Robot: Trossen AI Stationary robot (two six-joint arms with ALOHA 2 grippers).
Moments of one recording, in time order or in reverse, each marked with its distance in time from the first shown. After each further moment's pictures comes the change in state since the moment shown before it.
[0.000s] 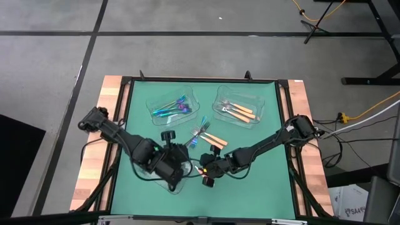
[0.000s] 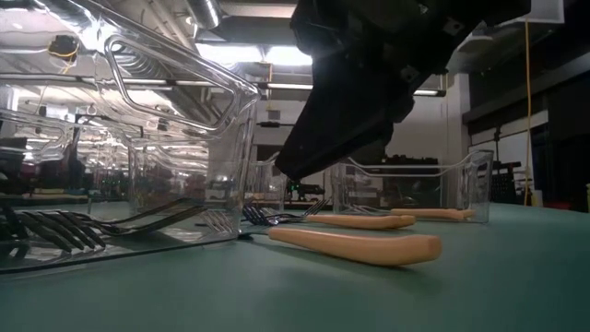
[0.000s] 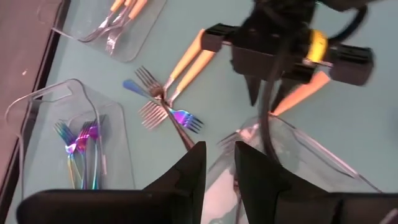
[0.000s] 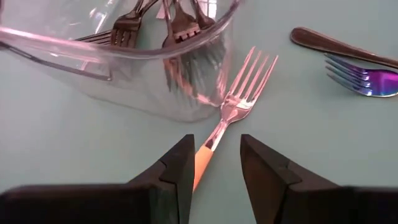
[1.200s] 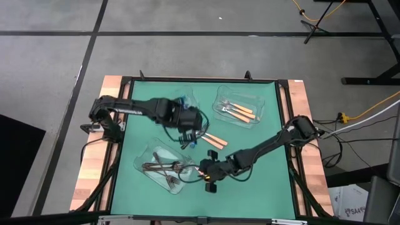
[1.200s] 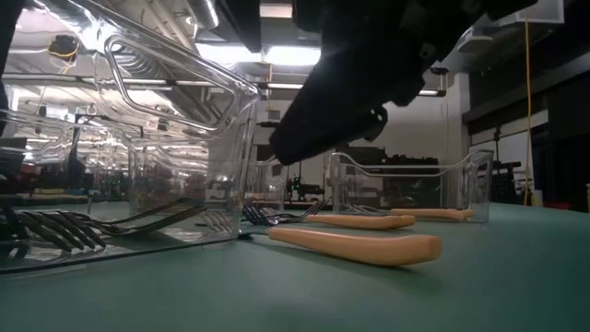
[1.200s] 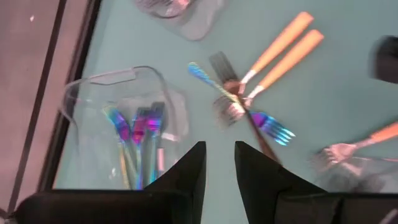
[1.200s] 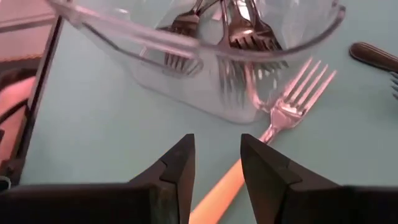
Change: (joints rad) left arm 0.428 -0.002 0.000 -0.008 0.154 0.270; right arm 0.017 -0.008 0.000 0.063 -0.096 -0.097
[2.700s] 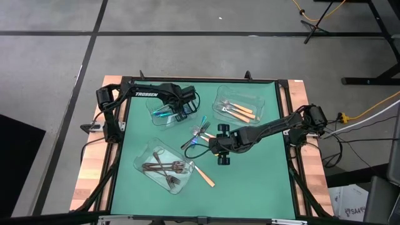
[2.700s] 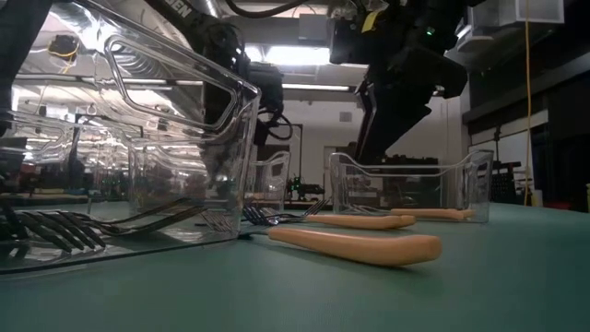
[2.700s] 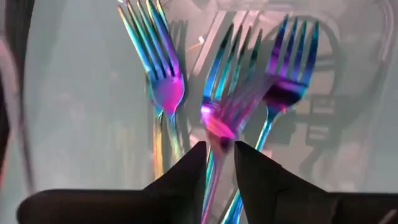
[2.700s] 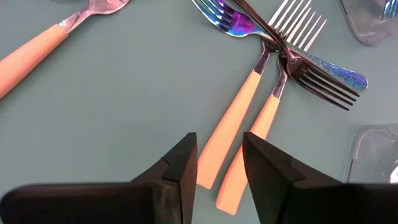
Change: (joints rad) left arm 0.507 0.056 -0.623 0.518 0.116 0.253; right arm -0.206 -0.185 0.000 -0.561 0.041 -0.337
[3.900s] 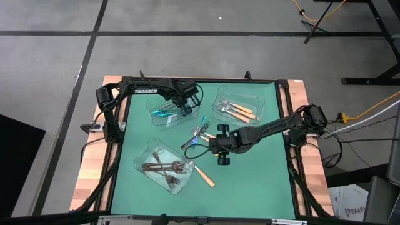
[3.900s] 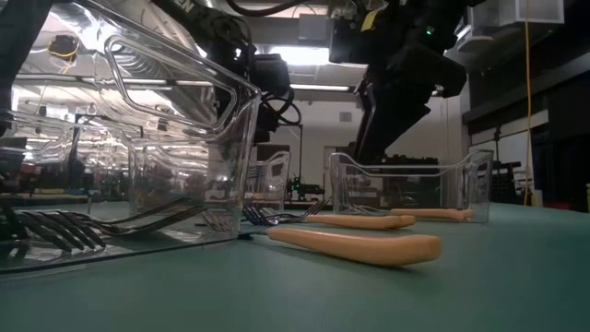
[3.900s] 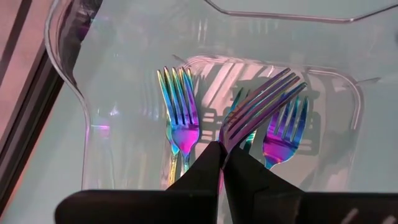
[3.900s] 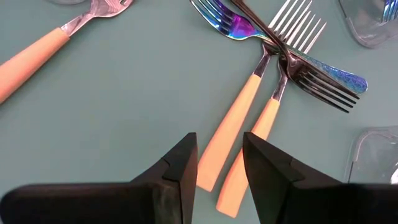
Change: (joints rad) left arm 0.024 0.002 0.089 0.028 0.002 -0.042; right arm 0.002 0.000 0.000 0.004 0.001 0.000
